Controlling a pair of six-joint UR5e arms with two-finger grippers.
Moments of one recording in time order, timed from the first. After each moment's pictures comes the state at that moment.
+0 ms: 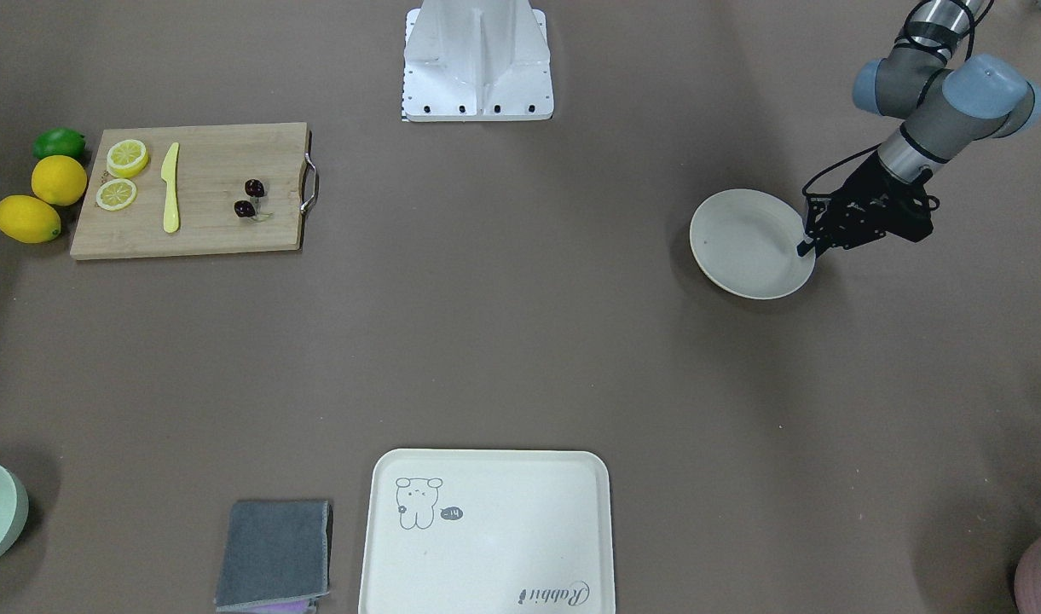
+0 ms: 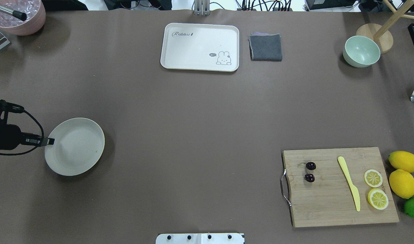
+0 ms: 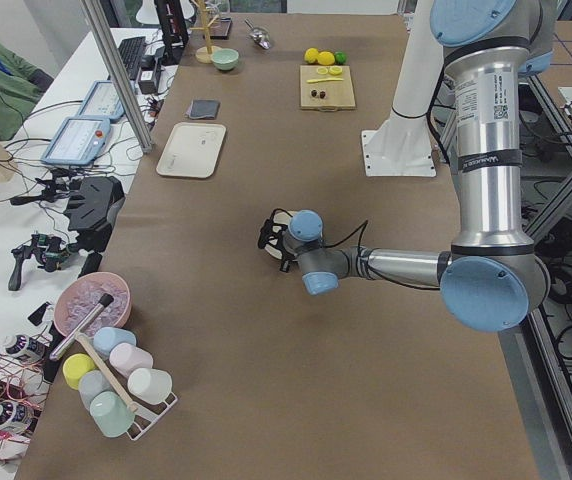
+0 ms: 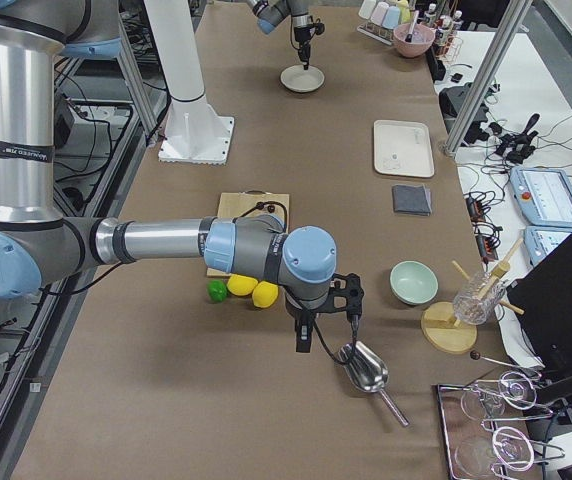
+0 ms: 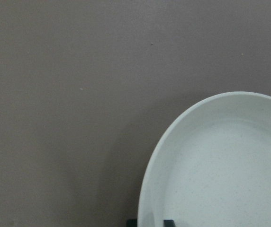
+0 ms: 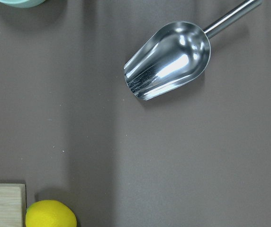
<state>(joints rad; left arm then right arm) -0.78 -1.45 -1.59 -2.73 -2.07 -0.93 1.70 -1.66 1.76 -1.80 2.39 -0.19</state>
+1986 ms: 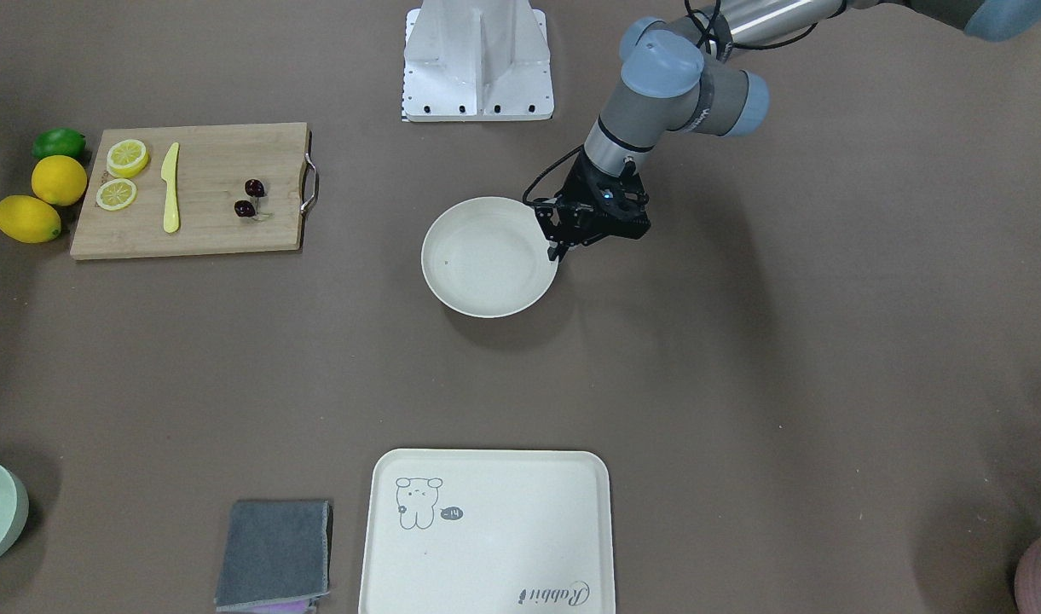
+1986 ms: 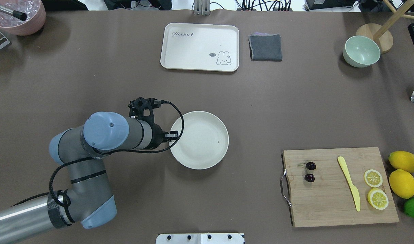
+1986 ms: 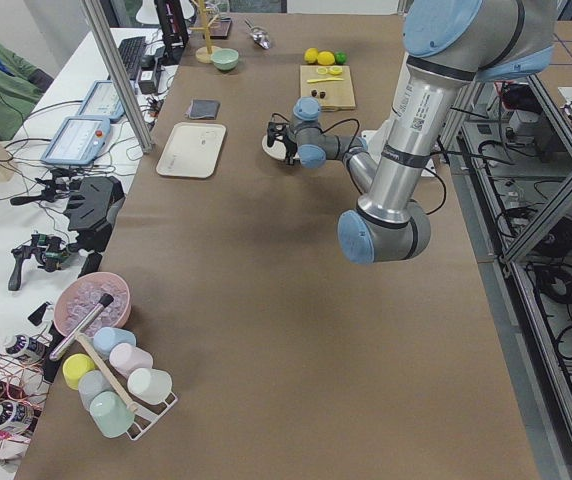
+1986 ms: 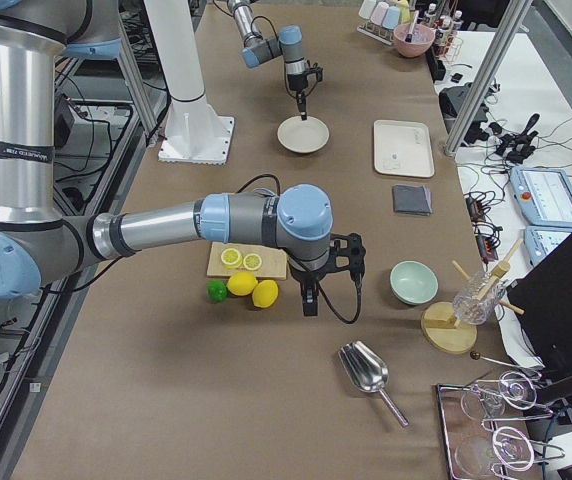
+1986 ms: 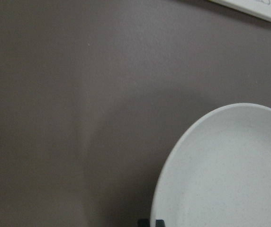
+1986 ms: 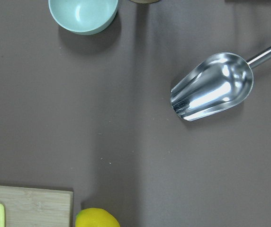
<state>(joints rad) -0.43 -2.04 -1.69 -2.09 -1.72 -1.36 1.66 -1.66 1.93 -1.80 2.45 -0.10</state>
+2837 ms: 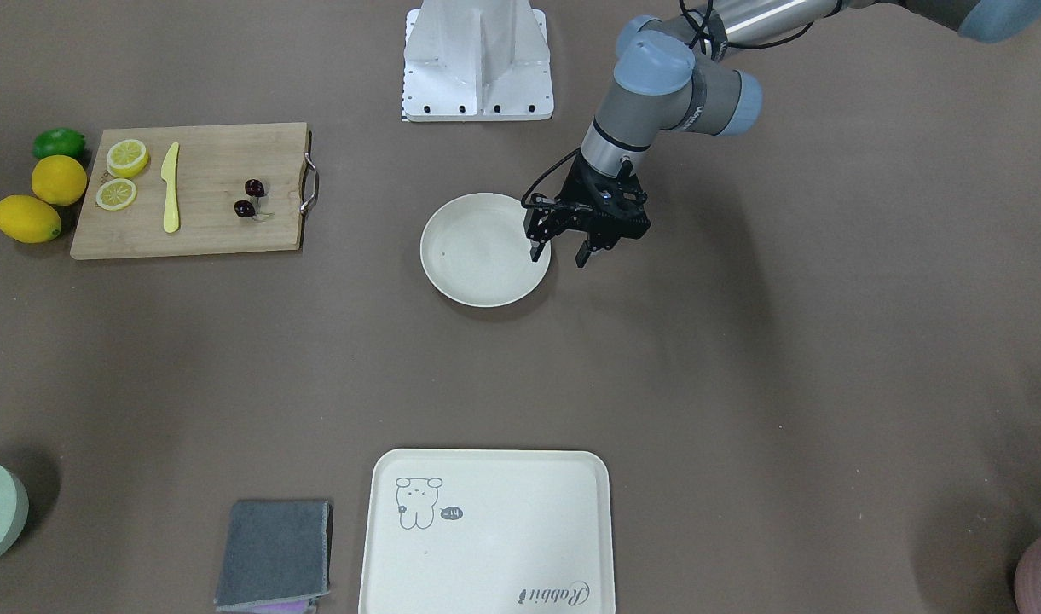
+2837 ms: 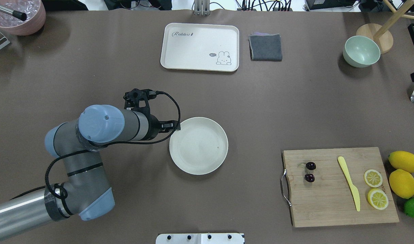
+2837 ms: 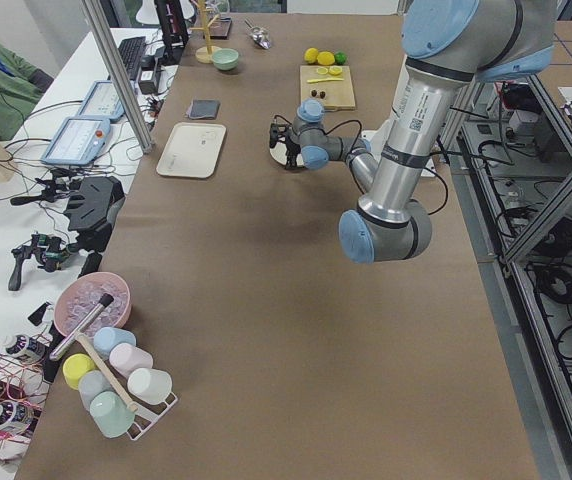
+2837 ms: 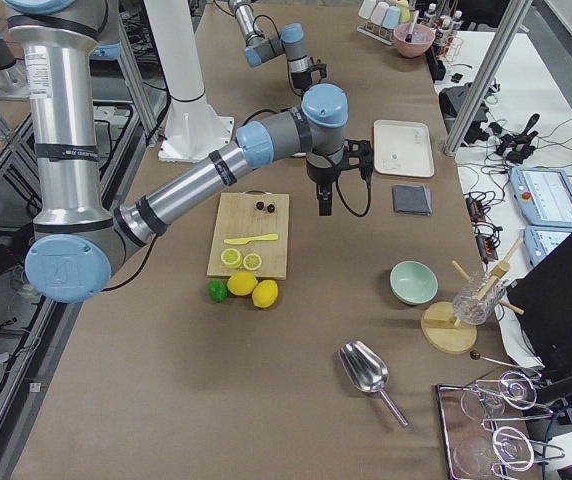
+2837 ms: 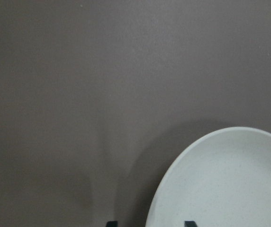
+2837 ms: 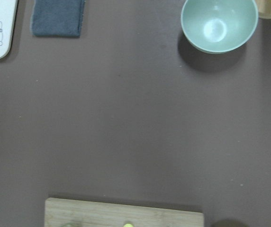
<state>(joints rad) -0.50 -2.04 -1.70 -2.10 -1.70 -1.36 1.32 -1.53 2.15 -1.74 2.46 0.44</state>
